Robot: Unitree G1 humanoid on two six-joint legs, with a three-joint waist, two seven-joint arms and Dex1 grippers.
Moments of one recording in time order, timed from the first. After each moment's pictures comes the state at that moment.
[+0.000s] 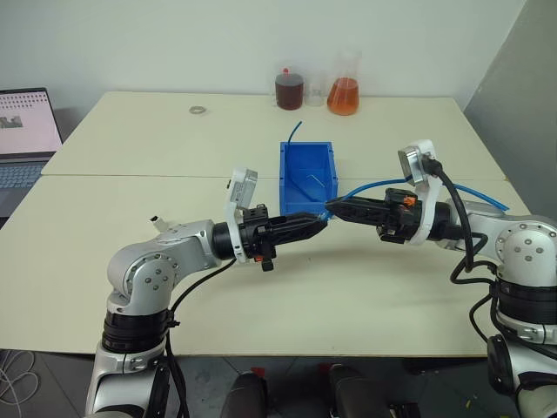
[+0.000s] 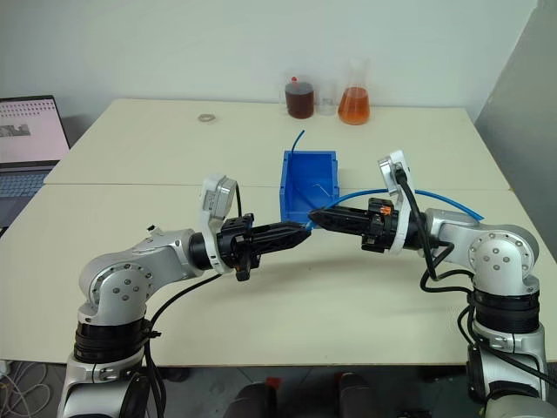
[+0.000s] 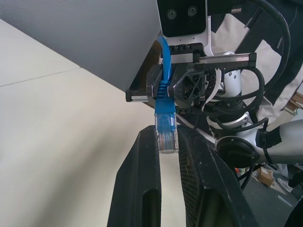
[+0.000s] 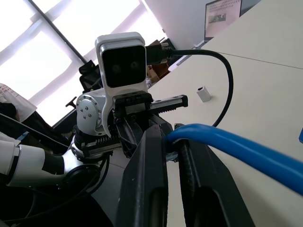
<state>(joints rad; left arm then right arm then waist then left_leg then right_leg) -0.51 0.43 0.08 -0.32 -0.98 1.01 -0.79 -0.65 -0.55 -0.15 -0.23 1.20 1.21 0.66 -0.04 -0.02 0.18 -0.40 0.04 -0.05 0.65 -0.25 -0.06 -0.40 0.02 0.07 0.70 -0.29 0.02</state>
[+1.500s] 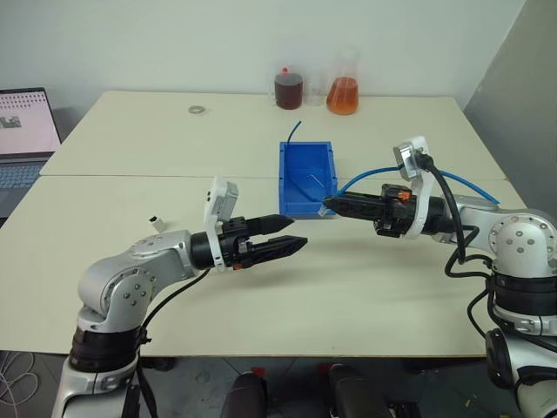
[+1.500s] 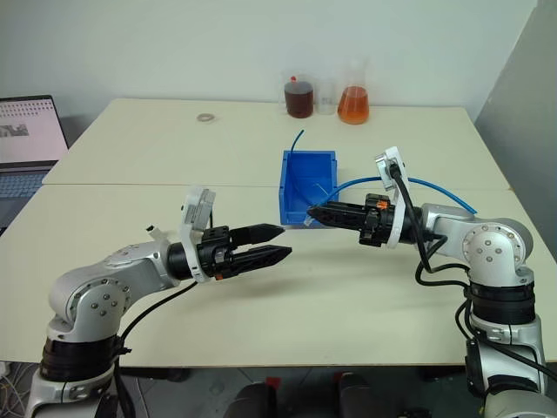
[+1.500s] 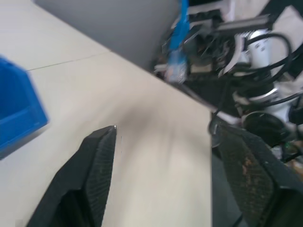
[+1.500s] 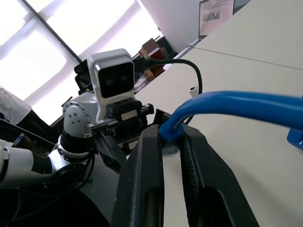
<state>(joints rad) -0.34 0.60 0.10 -0.40 -0.88 0.90 -0.75 -0.68 -0.55 -0.11 -0.17 1.14 1.17 0.69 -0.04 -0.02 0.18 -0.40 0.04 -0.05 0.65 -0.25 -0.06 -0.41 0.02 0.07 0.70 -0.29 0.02</state>
